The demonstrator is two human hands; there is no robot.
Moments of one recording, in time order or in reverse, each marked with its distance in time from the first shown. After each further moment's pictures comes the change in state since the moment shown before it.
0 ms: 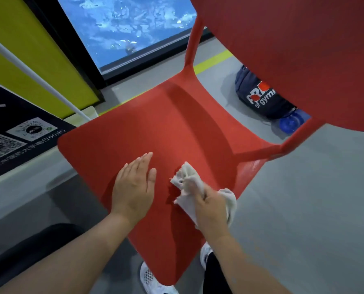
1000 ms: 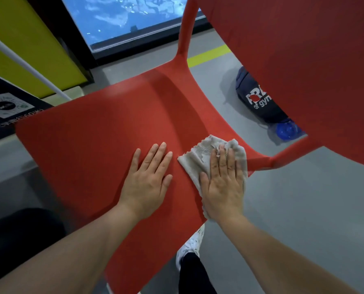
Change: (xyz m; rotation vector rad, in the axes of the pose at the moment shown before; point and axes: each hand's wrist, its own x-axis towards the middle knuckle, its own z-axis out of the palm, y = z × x) left_hand 0.027 0.038 0.069 0.326 -0.129 0.217; right_hand 0.088 0.054 -0.056 -0.971 -0.026 -0.328
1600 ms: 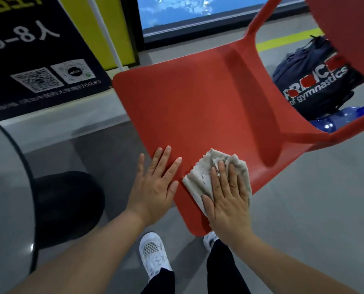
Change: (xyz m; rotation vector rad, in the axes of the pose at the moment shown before) left_hand -0.160 -0.088 0.012 -0.092 0.051 -0.100; right_hand -0.133 -0.114 0.035 0.044 -0.020 -0.291
